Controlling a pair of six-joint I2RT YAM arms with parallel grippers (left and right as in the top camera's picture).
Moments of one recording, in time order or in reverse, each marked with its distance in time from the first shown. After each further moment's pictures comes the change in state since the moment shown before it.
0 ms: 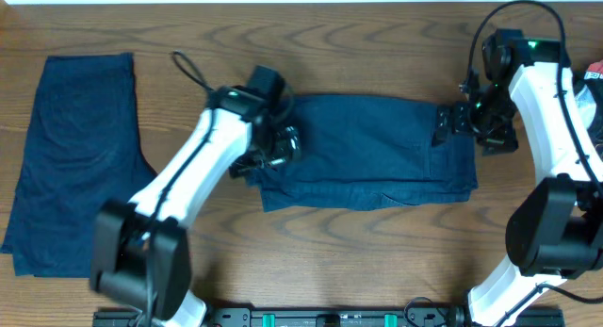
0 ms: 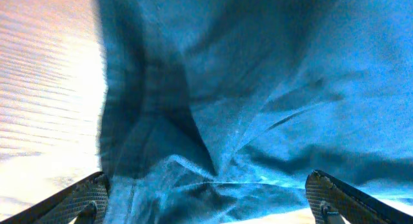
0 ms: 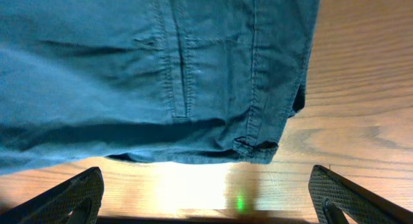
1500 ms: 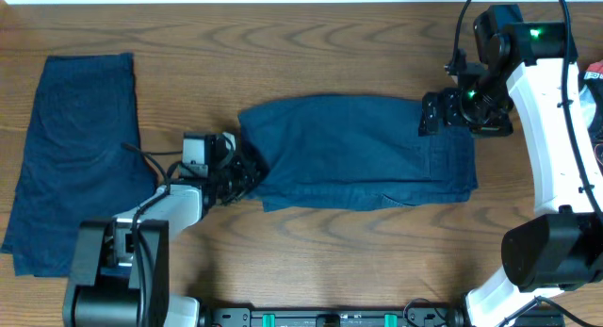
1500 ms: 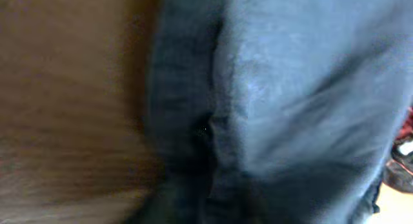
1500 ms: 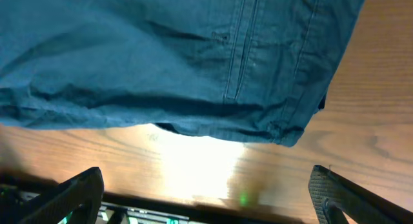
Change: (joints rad) left arm 0.279 -0.087 -0.766 1.070 0.419 -0.132; right arm 0.100 -0.064 0.146 -0.122 -0.047 -0.051
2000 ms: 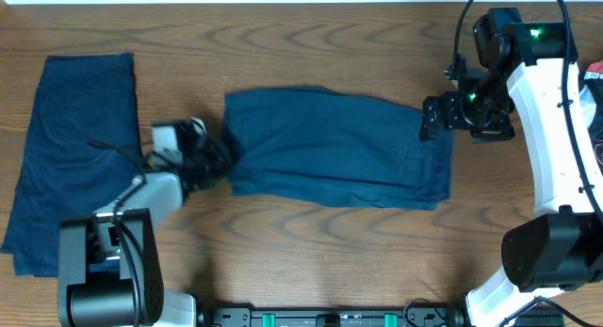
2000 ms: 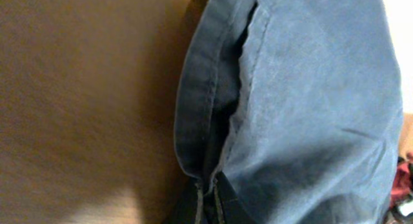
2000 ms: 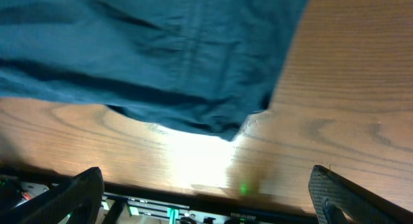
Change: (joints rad) left arm 0.171 0.024 0.114 -0.046 -0.059 0.062; right arm 0.000 0.000 0.000 -0.035 0.001 -0.003
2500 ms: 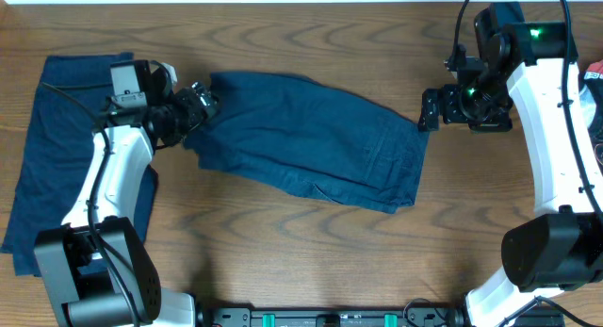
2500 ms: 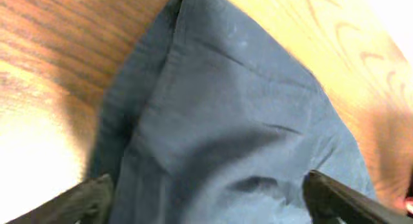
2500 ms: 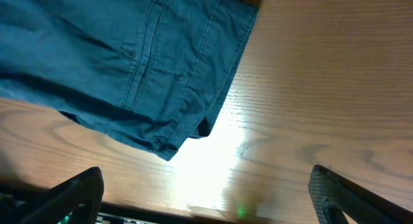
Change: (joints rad) left arm 0.063 0.000 0.448 -0.483 -0.074 0.253; right arm 0.000 0.000 0.000 0.080 0.000 -0.008
